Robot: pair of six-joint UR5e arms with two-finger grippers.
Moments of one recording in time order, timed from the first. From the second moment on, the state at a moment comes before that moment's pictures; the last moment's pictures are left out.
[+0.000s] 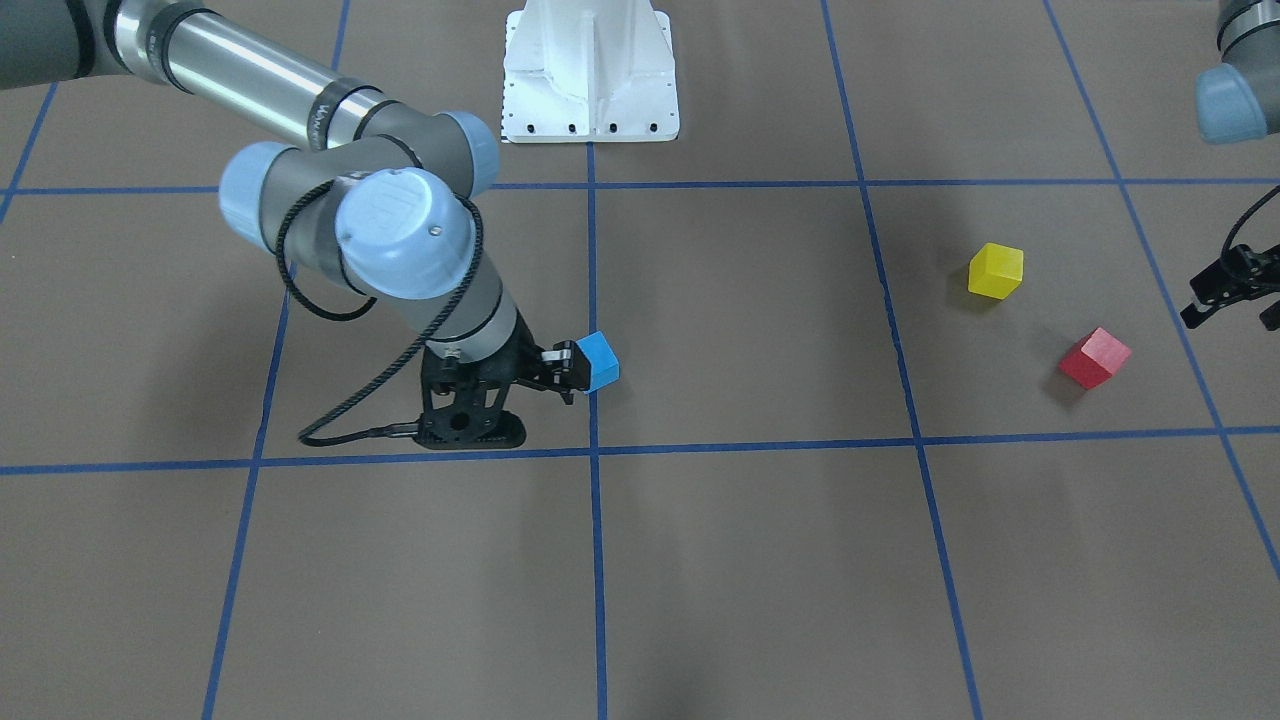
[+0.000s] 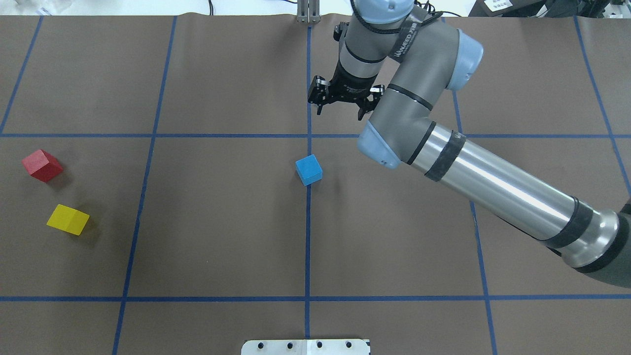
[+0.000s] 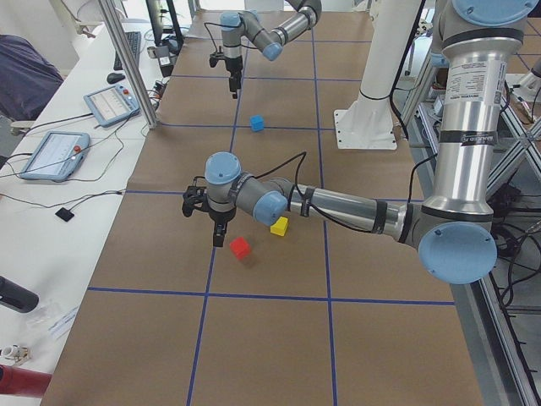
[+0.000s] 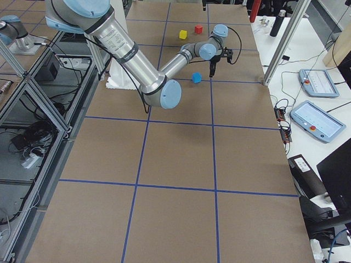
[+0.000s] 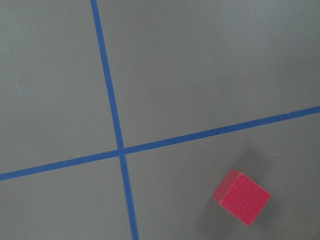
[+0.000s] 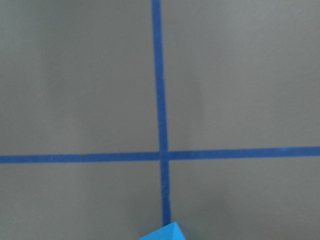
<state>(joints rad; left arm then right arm) -1.28 -1.60 -1.69 -1.94 -2.28 -0.57 0.79 -0.73 1.37 -1.46 2.18 1.08</state>
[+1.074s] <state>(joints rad) -1.02 -1.53 -1.67 -2.10 -2.00 -1.23 0.92 -0.87 1.42 -1.46 2.20 0.85</state>
